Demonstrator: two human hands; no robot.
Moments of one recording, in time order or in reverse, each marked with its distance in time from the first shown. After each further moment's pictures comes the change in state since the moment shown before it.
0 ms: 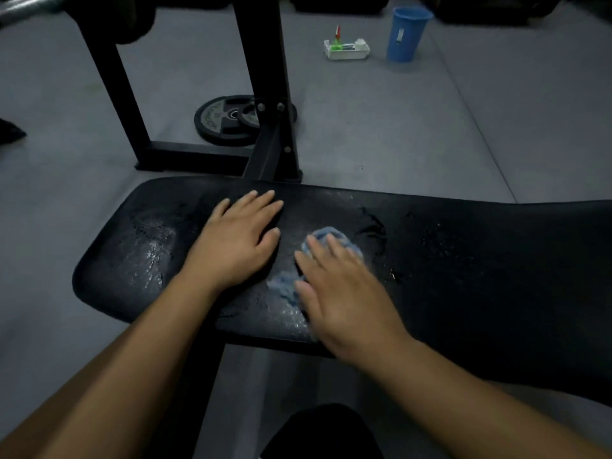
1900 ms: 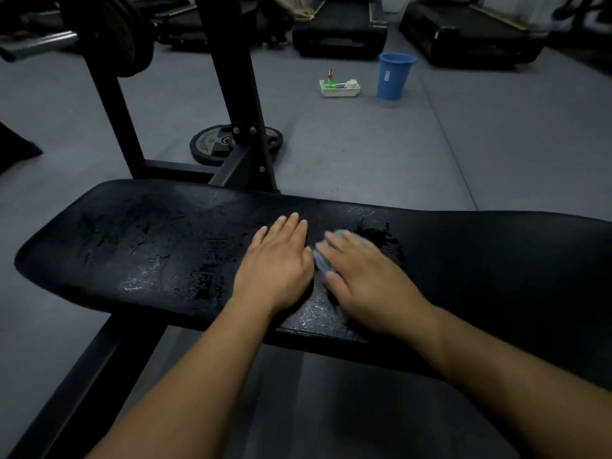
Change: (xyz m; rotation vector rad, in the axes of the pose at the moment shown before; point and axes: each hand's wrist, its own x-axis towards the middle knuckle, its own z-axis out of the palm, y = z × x) left_hand 0.000 0.200 0.053 -0.038 0.036 -0.135; right_hand -0.060 0.165 -0.061 -0.064 0.049 -0.169
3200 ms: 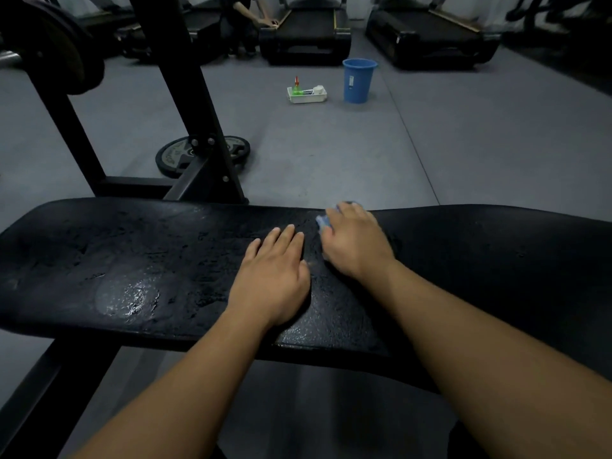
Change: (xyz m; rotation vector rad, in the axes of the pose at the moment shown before) left_hand 0.003 0.081 0.019 0.044 -0.008 0.078; right_hand 0.025 0.087 -0.022 -0.084 0.093 0.379
